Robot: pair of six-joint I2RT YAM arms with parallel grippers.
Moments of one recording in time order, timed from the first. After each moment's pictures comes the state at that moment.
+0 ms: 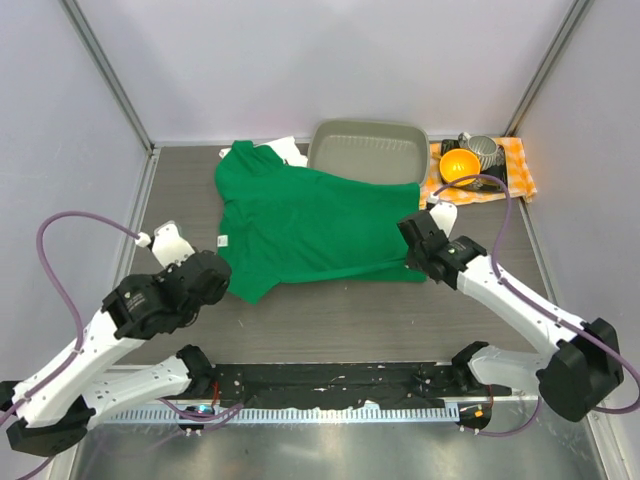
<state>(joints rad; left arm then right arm) -0.91 0.77 1.11 -1.34 -0.73 -1.25 0.58 1.14 0.88 -0.72 0.51 0.74</state>
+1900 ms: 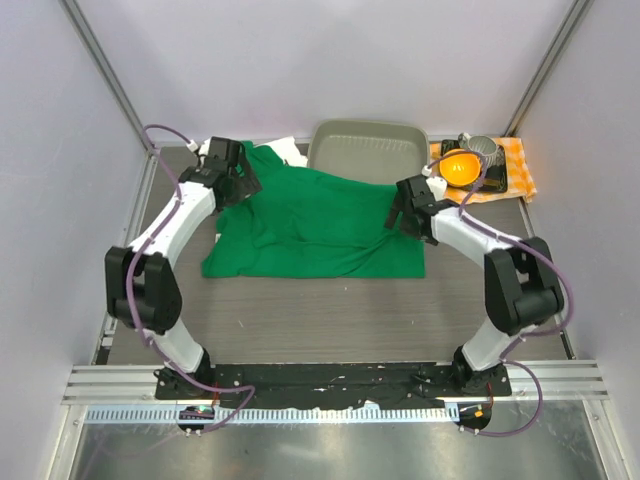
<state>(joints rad) -0.24 1.71 1.45 -0.64 -0.27 -0.65 0.33 1.69 1.09 -0.41 0.34 0.63</state>
